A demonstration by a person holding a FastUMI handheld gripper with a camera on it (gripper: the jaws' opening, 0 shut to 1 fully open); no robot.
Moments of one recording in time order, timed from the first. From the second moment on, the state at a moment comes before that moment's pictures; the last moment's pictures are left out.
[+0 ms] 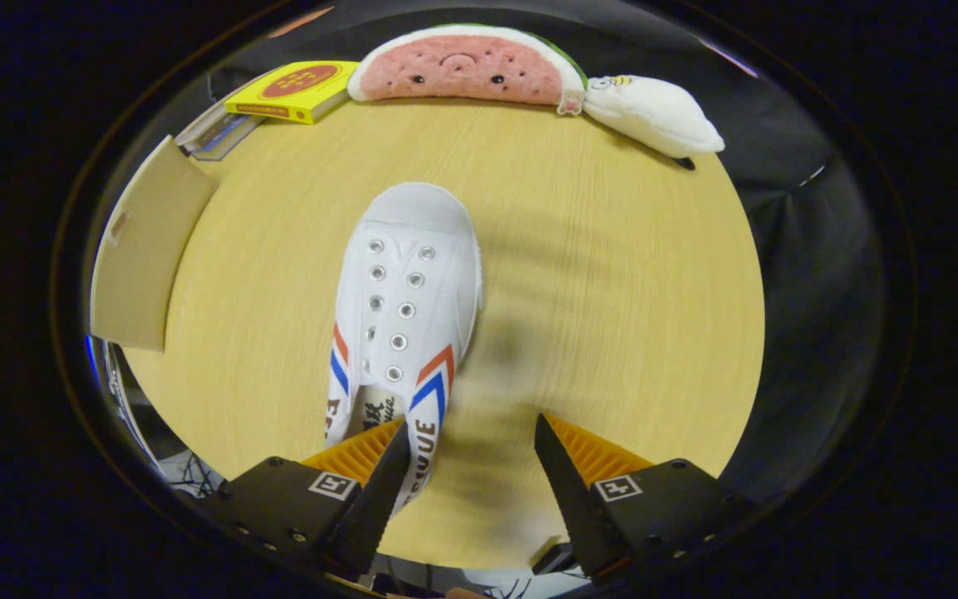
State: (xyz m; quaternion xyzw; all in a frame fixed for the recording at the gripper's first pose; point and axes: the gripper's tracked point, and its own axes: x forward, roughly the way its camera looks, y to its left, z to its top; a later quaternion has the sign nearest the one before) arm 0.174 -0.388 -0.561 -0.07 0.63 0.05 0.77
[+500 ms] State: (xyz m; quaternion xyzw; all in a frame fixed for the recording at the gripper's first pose) arm 0.174 -0.364 -0.565 0.11 0.64 0.12 0.75
